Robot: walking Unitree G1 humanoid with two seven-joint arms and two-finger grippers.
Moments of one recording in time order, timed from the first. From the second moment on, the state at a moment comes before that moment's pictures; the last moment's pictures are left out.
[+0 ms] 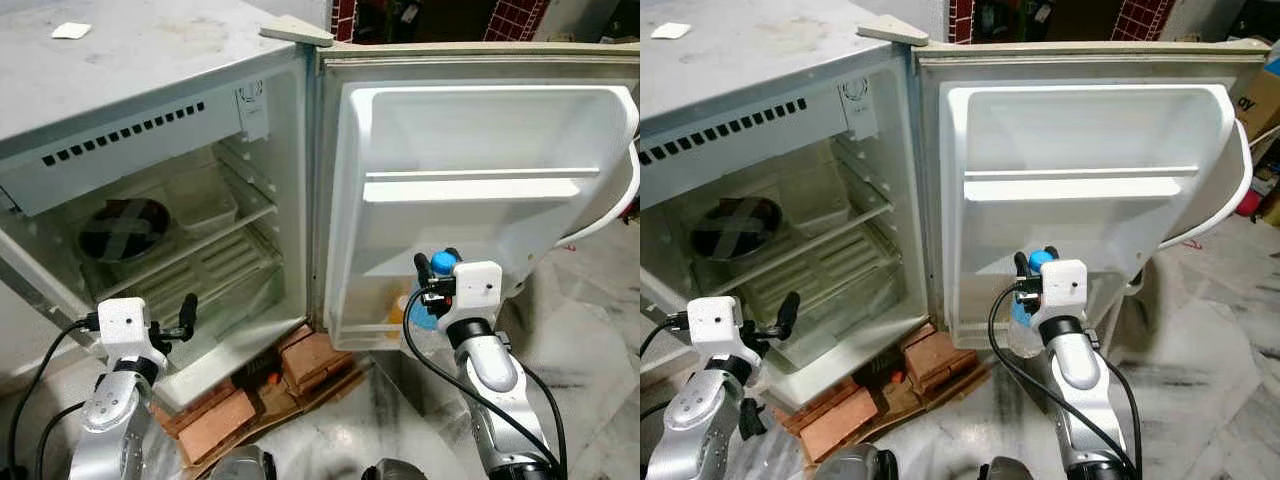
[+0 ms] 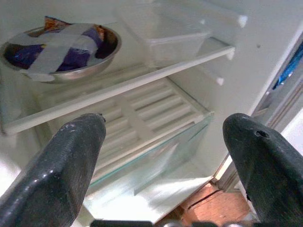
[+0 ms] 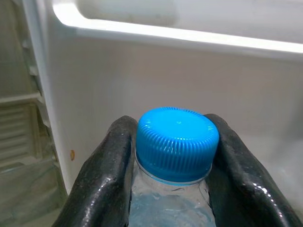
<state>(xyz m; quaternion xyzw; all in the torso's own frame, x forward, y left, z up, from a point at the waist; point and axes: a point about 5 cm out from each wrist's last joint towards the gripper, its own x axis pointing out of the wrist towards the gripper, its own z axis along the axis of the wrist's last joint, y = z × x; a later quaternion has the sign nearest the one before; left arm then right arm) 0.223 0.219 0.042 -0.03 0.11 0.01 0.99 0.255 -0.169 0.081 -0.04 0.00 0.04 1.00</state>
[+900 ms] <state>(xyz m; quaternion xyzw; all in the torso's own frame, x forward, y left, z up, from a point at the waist) 0.230 0.217 0.048 -0.03 0.11 0.02 0.99 0.254 -0.167 0.079 -0.04 0.01 0.05 1.00</state>
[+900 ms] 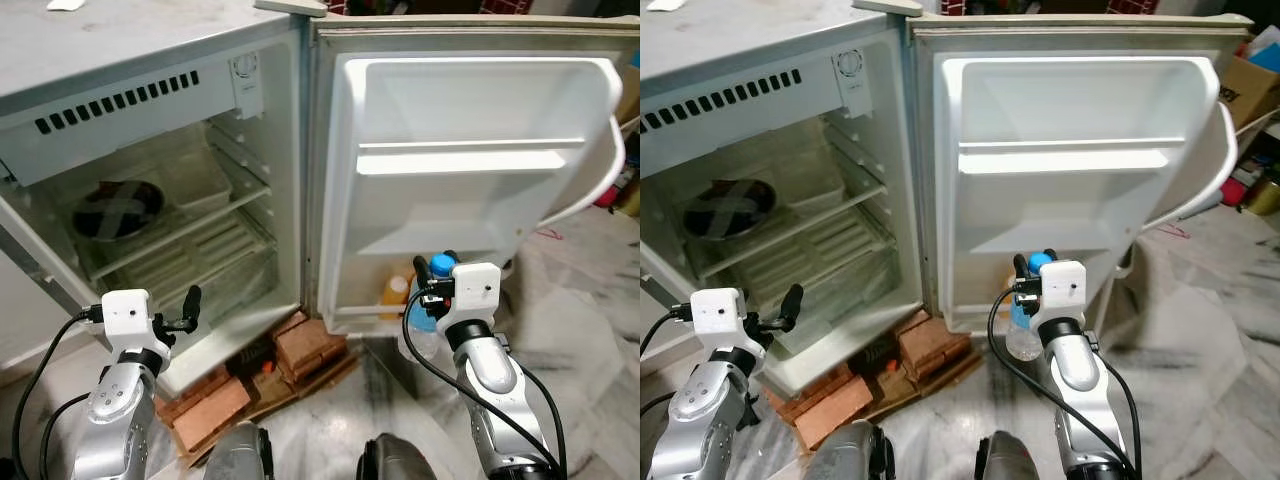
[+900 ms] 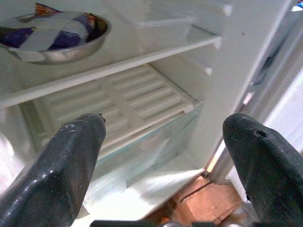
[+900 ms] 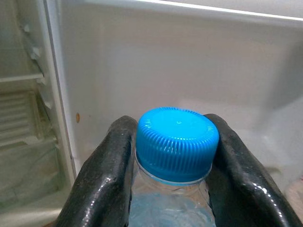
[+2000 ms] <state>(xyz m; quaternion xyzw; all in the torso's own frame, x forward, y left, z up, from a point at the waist) 0.249 0.211 0.060 -0.03 0.07 0.00 1.00 0.260 -0.170 0.077 -0.04 0.01 0.05 1.00</state>
